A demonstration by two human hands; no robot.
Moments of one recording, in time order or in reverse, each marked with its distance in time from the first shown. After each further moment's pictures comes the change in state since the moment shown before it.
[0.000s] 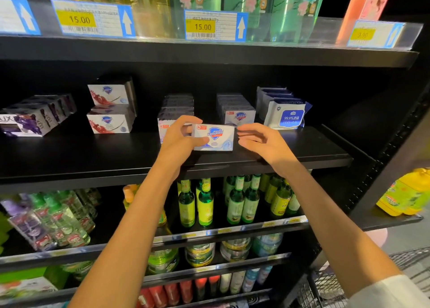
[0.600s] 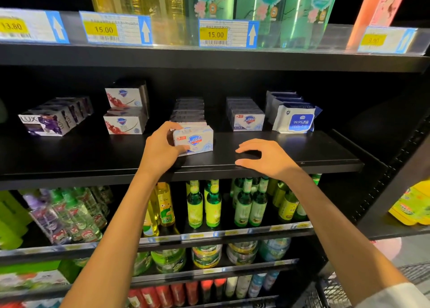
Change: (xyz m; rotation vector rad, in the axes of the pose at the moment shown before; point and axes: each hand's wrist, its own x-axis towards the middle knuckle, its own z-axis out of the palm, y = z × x) left_hand -0.005 -0.010 -0.059 0.466 0.131 0.124; right_hand -0.005 -0.001 0.011 -0.545 -0.153 -0.048
